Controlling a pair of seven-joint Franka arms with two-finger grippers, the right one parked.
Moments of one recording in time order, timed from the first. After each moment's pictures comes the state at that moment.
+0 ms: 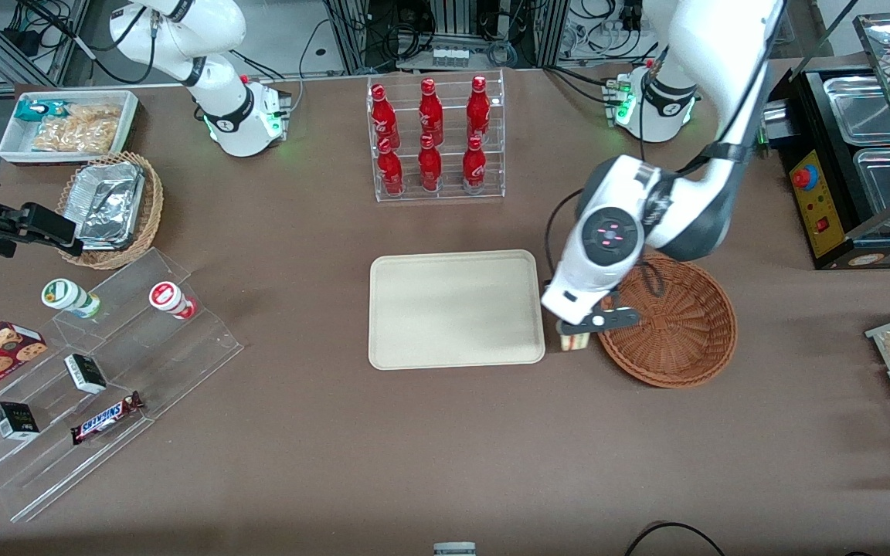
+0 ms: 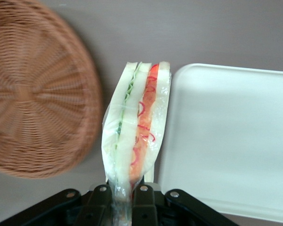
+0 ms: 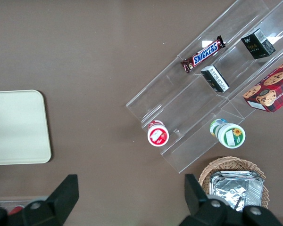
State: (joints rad) arm -0.49 0.43 -0.07 -1.69 0.04 1.95 -0.70
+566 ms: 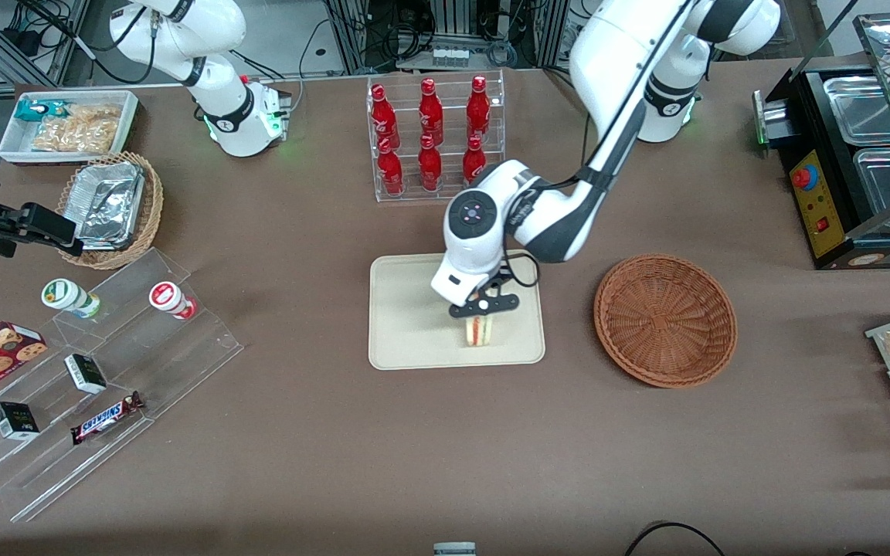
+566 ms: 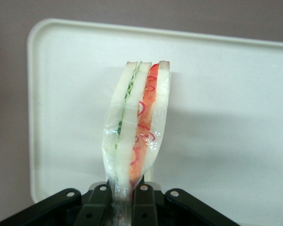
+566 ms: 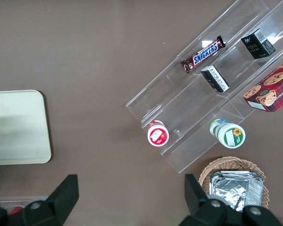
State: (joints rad) arm -0.72 0.64 -0.07 -1.58 0.04 2.16 -0.95
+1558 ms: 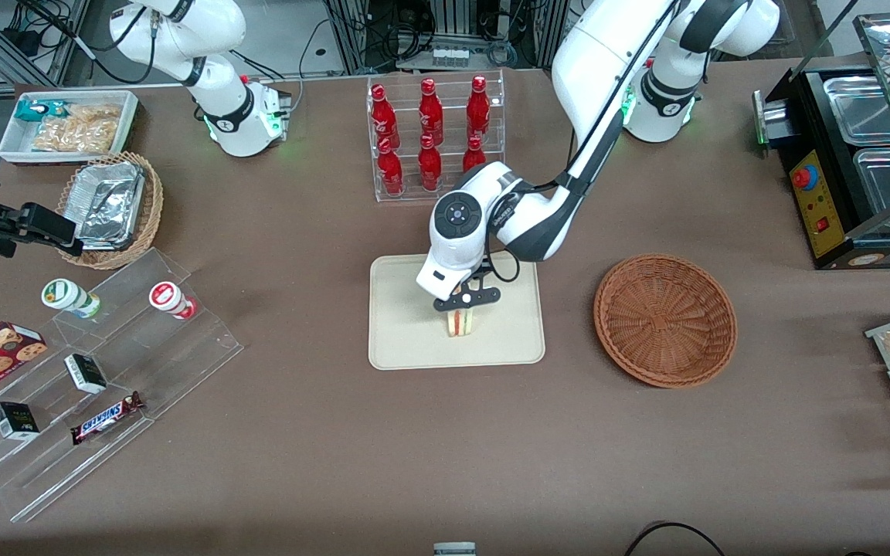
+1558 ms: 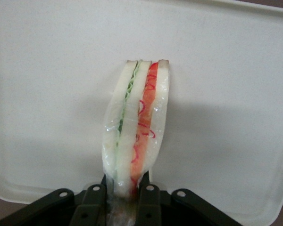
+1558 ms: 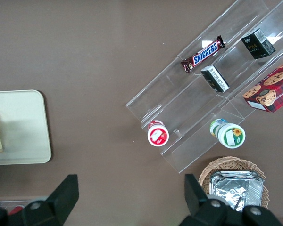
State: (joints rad) arm -0.73 0.68 -0.08 -1.56 -0.03 2.19 -0.96
